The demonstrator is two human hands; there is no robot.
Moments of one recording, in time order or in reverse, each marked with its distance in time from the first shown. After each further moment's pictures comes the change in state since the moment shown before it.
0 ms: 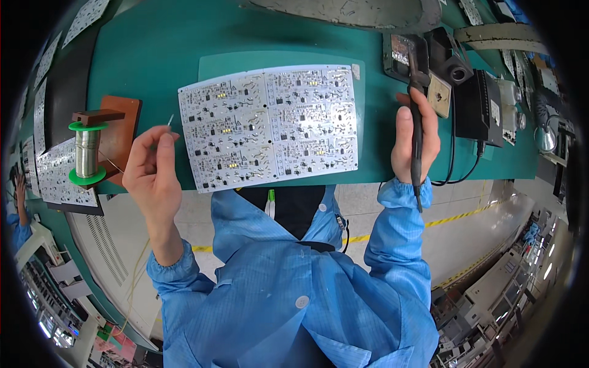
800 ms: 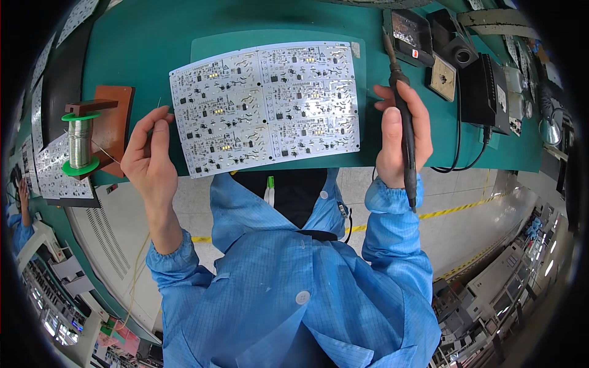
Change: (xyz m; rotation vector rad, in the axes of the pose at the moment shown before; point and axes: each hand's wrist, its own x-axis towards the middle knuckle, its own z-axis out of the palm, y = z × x) left_hand -0.003 -0.016 0.001 -0.040 0.024 -0.051; right_hand -0.027 -0.030 0.016 0.312 -0.021 0.056
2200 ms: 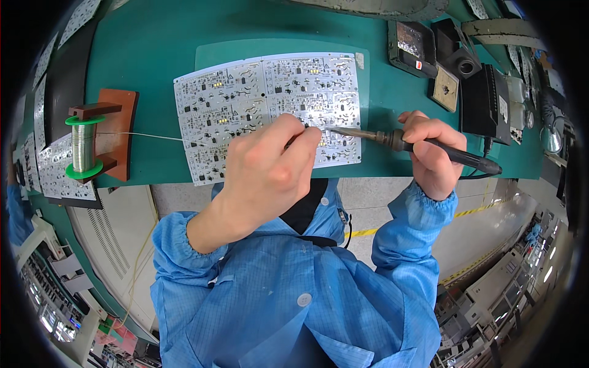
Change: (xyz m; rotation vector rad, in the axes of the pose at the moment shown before) left_hand -0.025 0.064 0.102 0.336 -0.421 0.641; right_hand 0.038 -0.008 -0.049 0.395 -0.323 0.141
